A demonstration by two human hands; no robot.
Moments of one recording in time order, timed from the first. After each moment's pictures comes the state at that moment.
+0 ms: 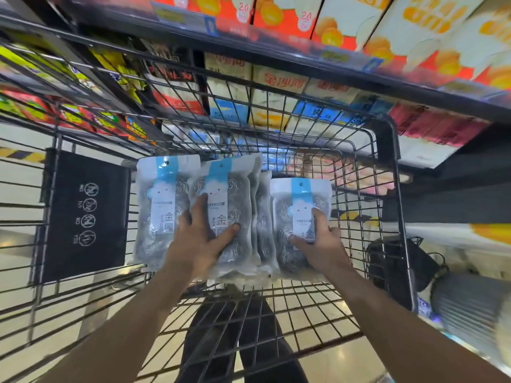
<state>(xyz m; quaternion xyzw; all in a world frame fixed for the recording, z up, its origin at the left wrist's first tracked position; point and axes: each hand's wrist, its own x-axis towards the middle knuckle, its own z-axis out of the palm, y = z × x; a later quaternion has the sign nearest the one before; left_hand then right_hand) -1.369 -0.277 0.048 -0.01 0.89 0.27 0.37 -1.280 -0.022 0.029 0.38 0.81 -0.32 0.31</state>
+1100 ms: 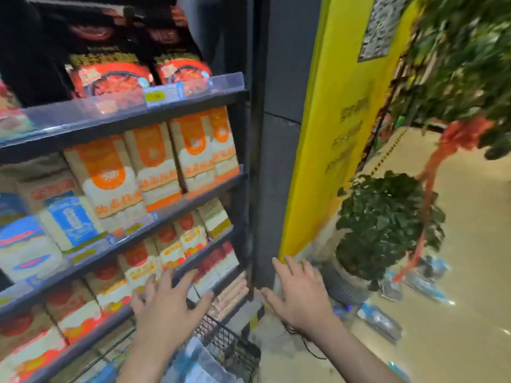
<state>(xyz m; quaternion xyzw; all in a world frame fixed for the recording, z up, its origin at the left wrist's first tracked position) -1.339 -0.075 0.430 0.52 0.85 0.06 0.06 -1.097 0.031 0.425 0.53 0.84 -0.07 0.00</state>
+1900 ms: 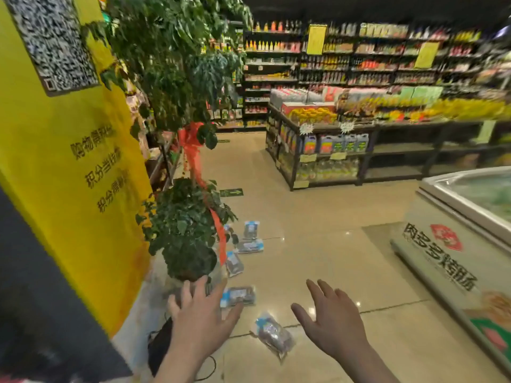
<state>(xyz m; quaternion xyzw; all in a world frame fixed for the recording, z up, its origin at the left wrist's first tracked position) -0.948 -0.025 0.452 0.87 0.49 0.01 0.11 -0.737 -0.176 0.443 0.90 0.44 -0.08 -0.04</state>
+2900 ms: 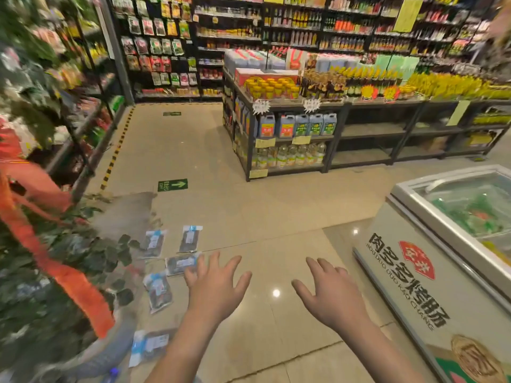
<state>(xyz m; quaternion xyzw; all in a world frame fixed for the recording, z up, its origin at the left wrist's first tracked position) -0.364 0.166 0.398 0.89 0.43 0.02 0.16 -0.199 -0.008 0.422 0.92 0.39 -0.07 -0.02</state>
